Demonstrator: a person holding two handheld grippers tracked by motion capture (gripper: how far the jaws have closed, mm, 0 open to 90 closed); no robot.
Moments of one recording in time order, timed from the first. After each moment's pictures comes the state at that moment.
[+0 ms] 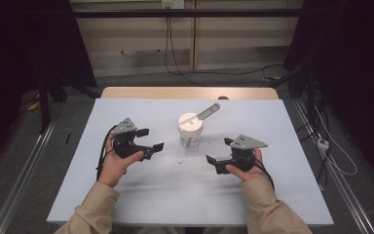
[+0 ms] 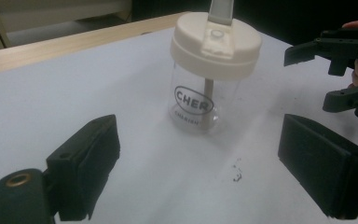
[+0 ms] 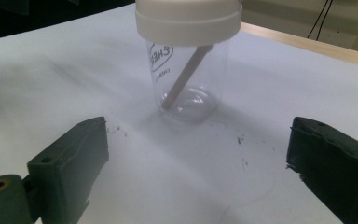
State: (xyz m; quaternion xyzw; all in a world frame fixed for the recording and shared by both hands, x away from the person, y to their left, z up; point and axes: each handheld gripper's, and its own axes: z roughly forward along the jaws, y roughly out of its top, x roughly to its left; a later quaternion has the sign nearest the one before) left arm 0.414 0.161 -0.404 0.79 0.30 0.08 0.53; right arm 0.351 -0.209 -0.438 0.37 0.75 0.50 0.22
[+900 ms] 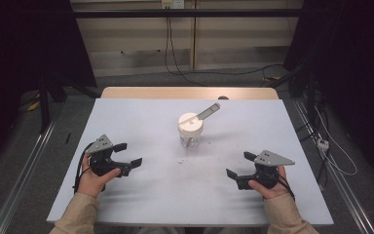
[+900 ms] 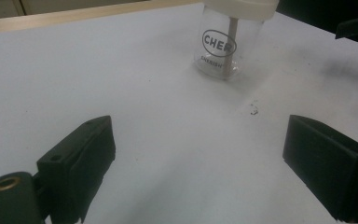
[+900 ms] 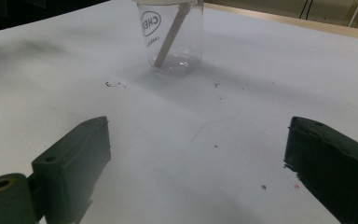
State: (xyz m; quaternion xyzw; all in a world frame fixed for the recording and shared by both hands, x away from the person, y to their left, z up) left arm 0.380 0.221 -0.427 0.79 0.32 0.11 0.51; right arm 0.302 -0.258 -0.447 0.39 0.74 0.50 0.21
